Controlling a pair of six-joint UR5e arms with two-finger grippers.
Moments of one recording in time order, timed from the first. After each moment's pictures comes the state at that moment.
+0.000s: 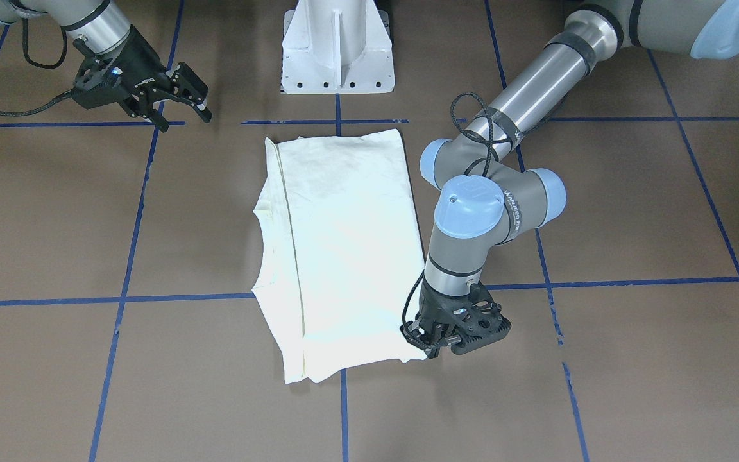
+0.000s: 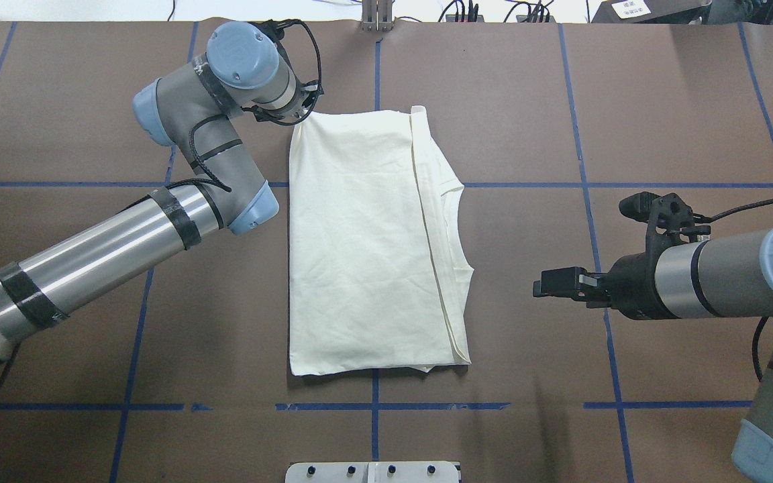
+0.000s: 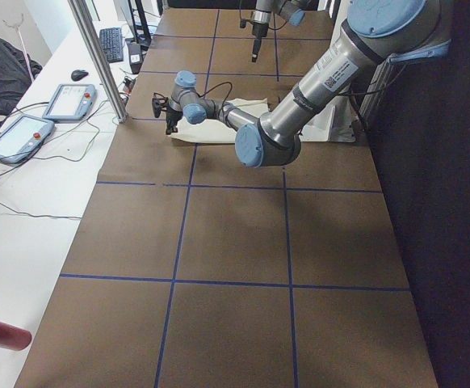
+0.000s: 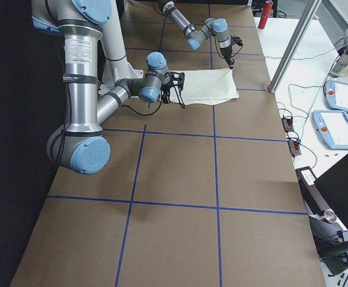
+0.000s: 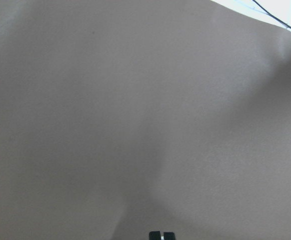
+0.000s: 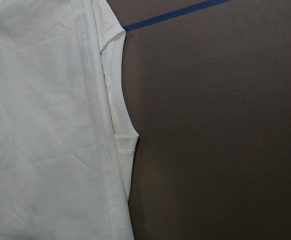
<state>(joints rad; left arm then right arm) -0.77 -2.49 -1.01 -2.15 -1.73 -1.42 0.55 -1.60 2.18 -1.03 1.90 1.43</state>
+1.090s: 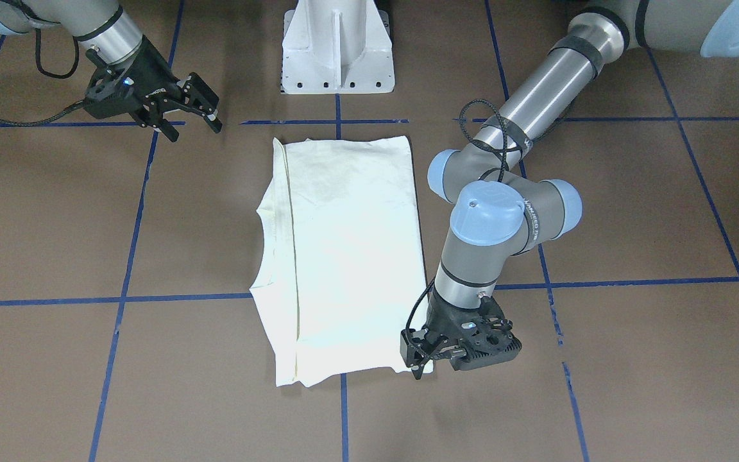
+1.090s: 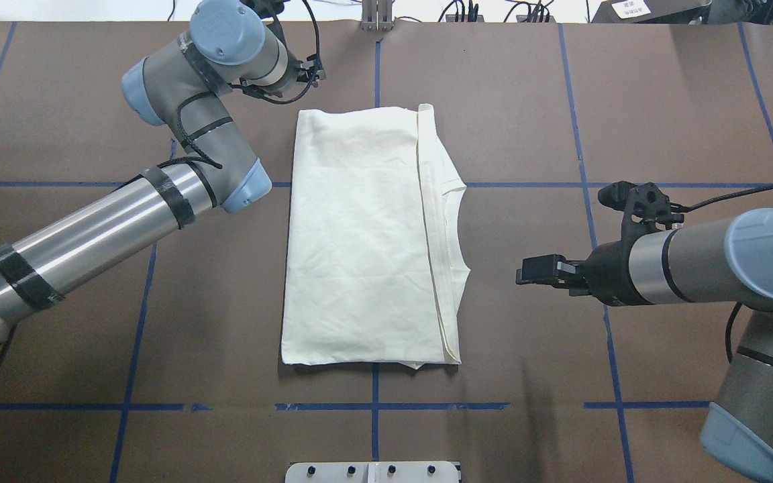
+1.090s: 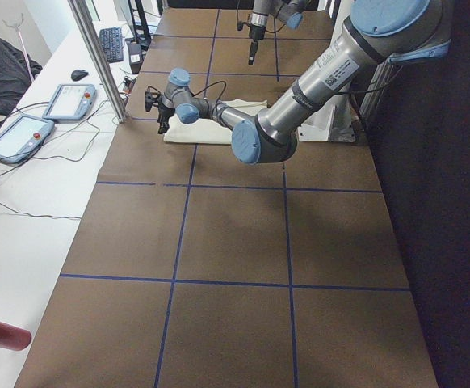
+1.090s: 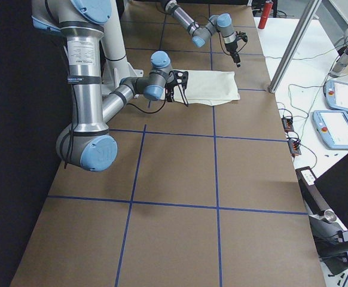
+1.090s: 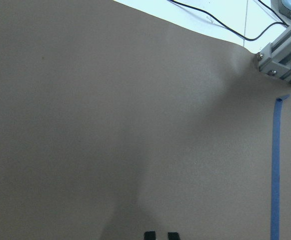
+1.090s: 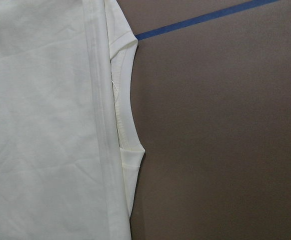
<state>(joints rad) -0.82 -2.48 -1.02 -2.18 -1.77 -1.28 0.56 -1.50 2.11 -1.09 1.90 1.42</state>
